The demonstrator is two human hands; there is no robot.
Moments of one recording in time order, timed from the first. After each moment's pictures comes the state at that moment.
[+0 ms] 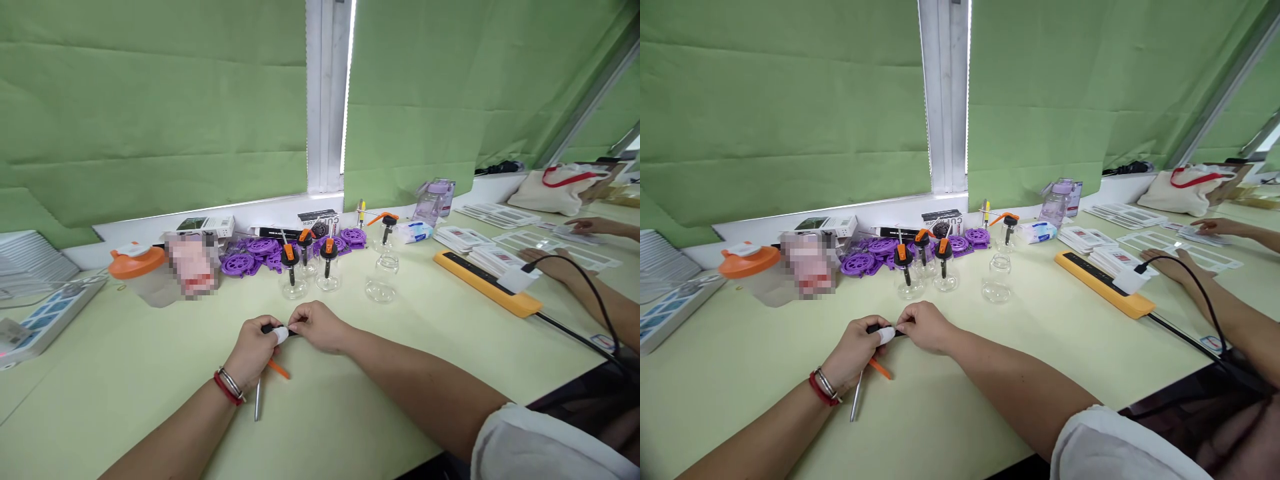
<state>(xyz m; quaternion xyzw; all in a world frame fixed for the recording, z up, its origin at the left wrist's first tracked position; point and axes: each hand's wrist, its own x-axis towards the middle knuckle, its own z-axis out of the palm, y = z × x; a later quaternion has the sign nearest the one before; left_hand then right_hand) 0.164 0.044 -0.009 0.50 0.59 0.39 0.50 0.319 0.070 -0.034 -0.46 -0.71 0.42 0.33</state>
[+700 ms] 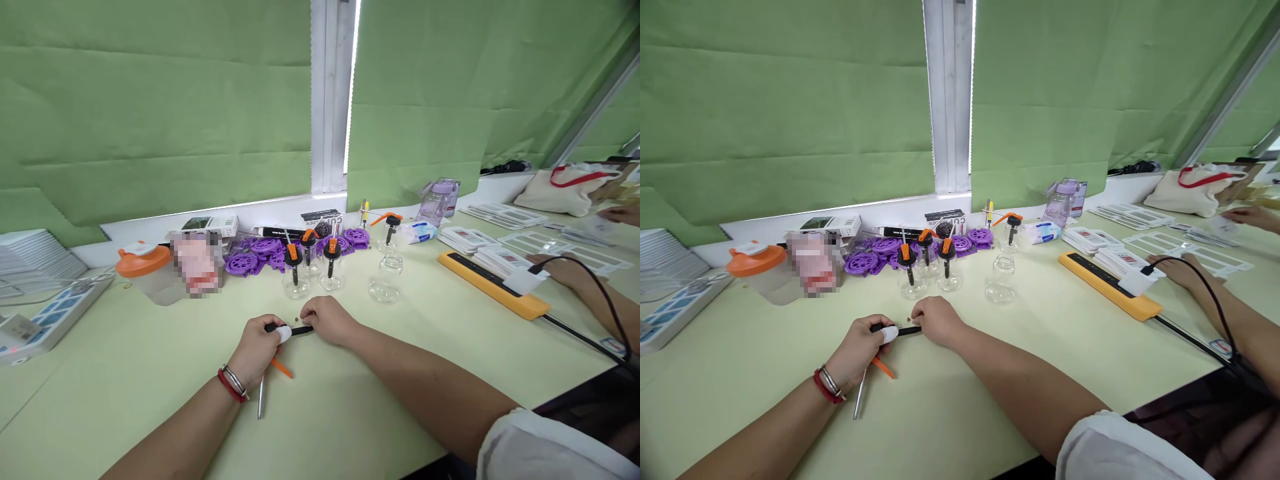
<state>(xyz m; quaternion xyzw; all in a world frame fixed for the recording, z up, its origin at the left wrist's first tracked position) 0.161 0.045 -0.011 0.51 0.58 0.38 0.51 0.330 0.078 -0.025 -0.52 -0.76 0.27 0.27</state>
